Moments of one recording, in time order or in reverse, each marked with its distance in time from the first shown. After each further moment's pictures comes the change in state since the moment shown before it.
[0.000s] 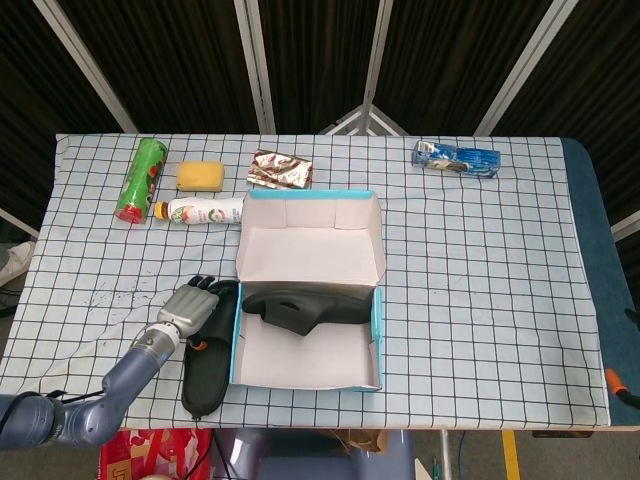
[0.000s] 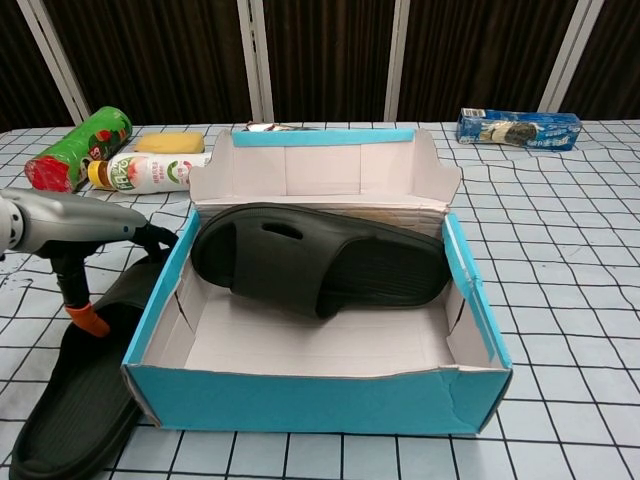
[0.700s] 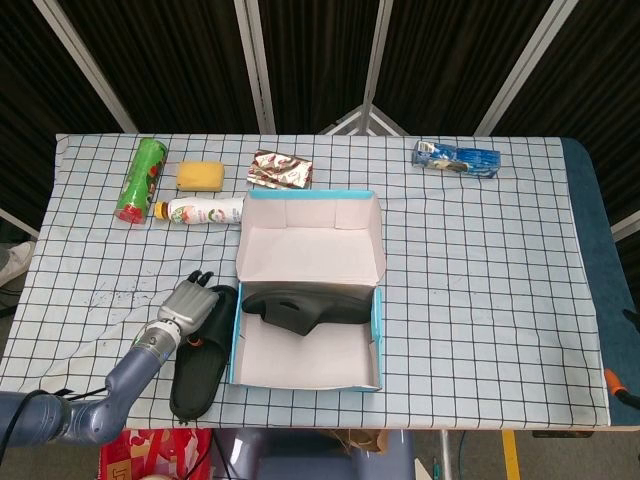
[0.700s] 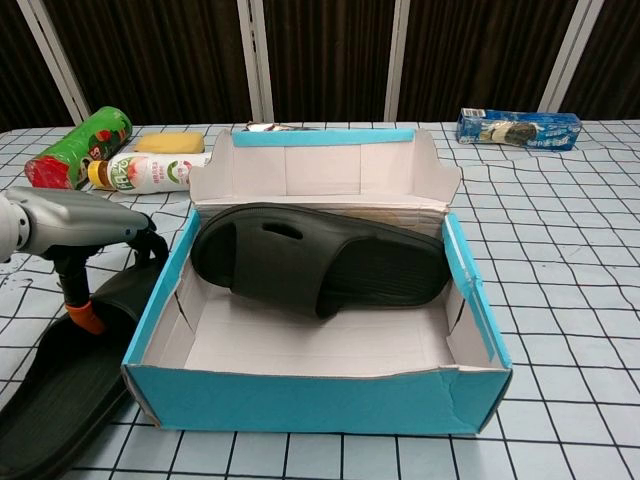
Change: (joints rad) left arm -0.015 -0.035 0.035 0.043 0.034 0.056 0.061; right arm 0.005 0.003 -0.002 -0.002 0.002 -0.012 0.000
